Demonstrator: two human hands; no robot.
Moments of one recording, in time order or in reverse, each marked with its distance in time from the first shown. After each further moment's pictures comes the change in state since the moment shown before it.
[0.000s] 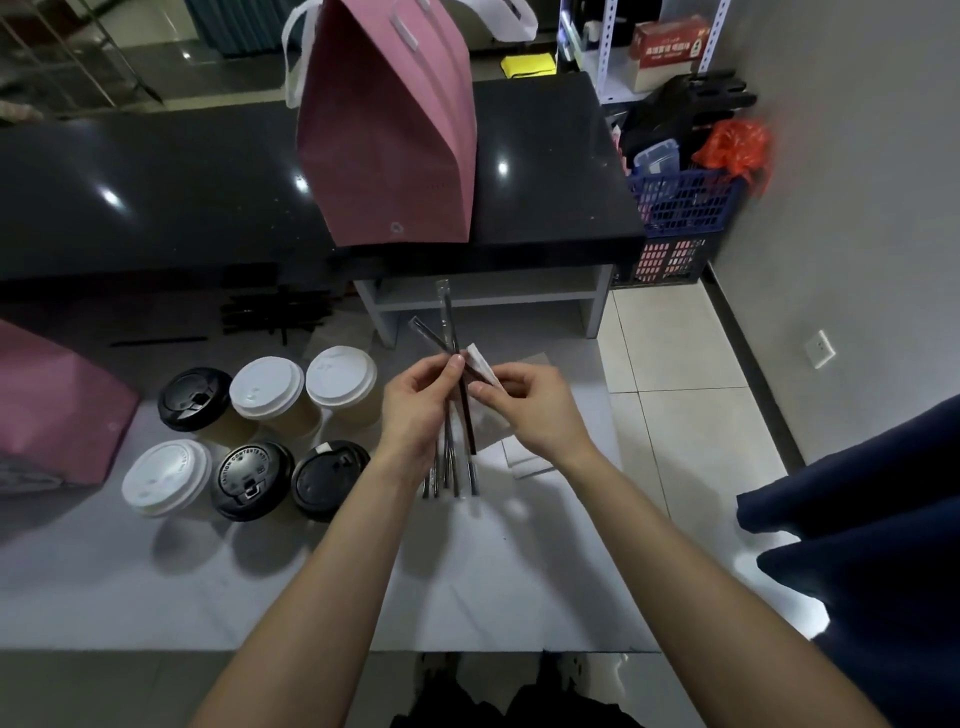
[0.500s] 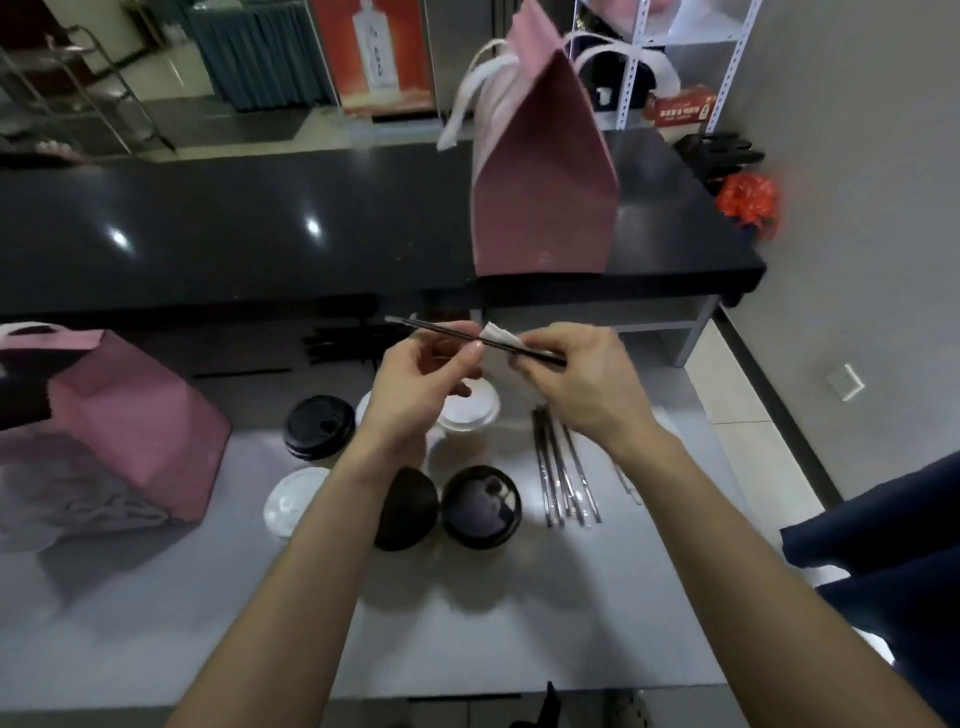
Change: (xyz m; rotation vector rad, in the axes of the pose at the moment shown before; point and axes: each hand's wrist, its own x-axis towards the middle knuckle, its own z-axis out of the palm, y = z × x) left_hand 0.020 0.124 -0.155 0.226 -0.283 0.295; right_hand 0.011 -0.123 0.116 -0.607 0.201 -0.367
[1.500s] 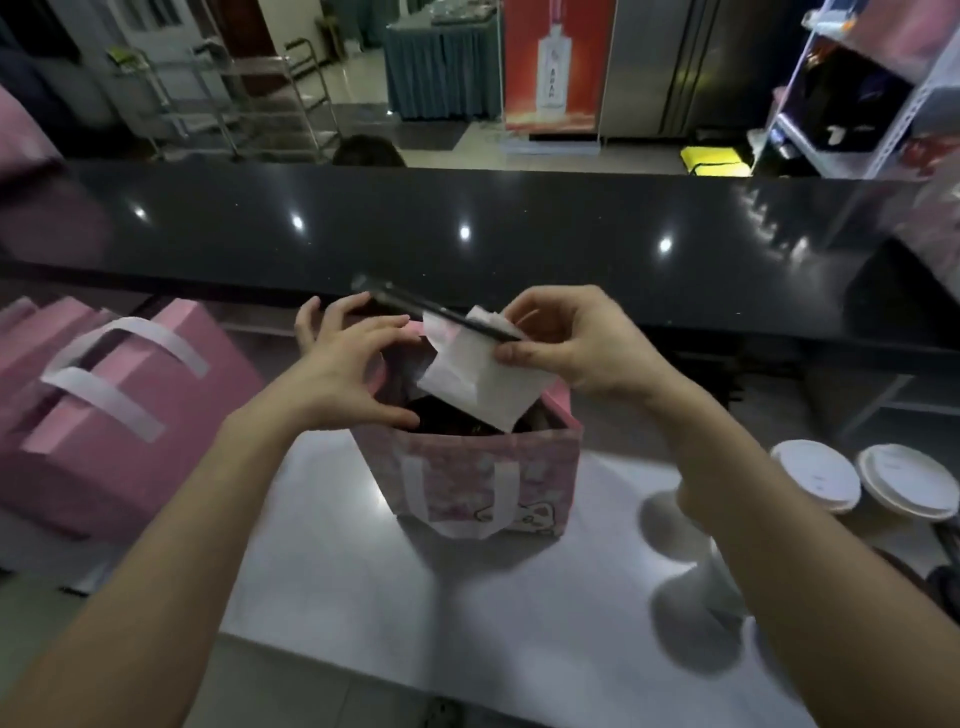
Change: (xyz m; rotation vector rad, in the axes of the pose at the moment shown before) left_hand -0.025 0.040 -0.582 1.371 -0.068 0.162; right_hand 0.108 -0.354 0.308 0.413 -0.503 -0.122
